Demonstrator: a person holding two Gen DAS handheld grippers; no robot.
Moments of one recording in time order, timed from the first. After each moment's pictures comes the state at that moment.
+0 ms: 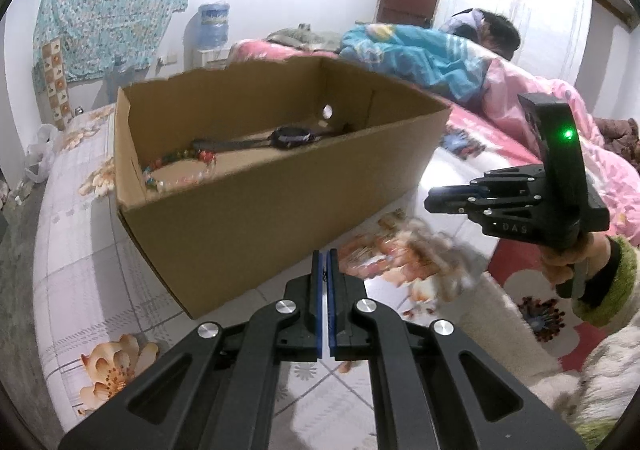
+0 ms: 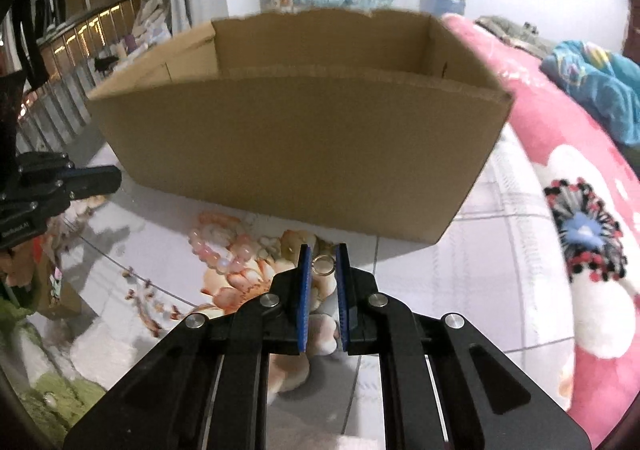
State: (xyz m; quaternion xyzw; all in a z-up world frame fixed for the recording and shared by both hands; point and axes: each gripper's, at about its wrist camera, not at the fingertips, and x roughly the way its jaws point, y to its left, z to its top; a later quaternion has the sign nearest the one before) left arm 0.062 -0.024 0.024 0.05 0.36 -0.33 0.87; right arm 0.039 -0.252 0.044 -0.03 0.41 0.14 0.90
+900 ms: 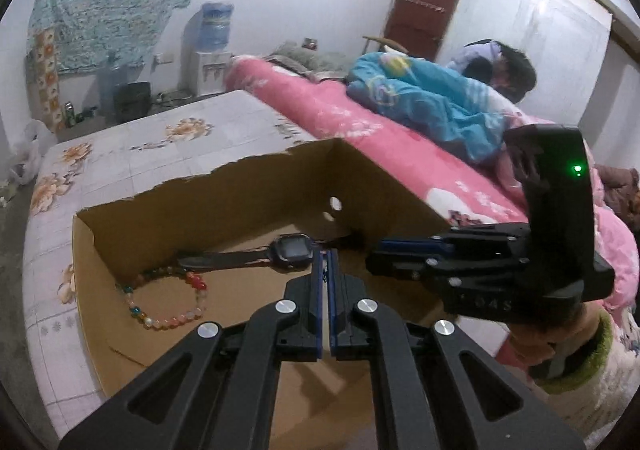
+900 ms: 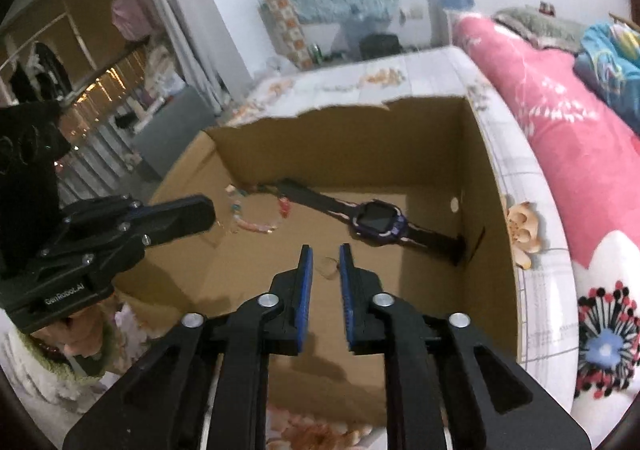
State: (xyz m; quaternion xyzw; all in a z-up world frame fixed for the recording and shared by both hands) left arm 0.192 -0.072 0.087 0.00 0.37 -0.33 0.87; right arm 0.164 -0.244 0.082 0.08 0.44 0.19 0.87
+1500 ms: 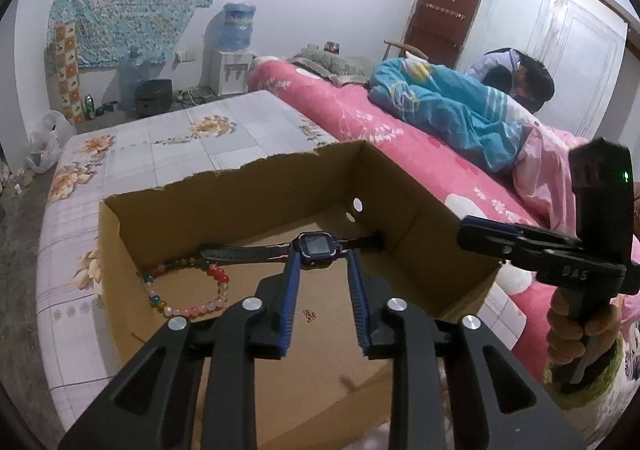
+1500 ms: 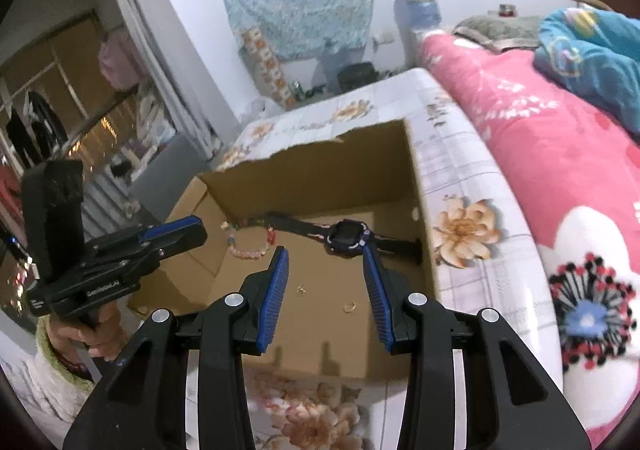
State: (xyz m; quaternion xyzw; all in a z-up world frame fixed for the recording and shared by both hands) left arm 0.186 -0.054 0.091 -0.01 0.37 -0.30 0.88; right arm 0.106 -0.297 0.115 0.15 0.37 0.15 0.90
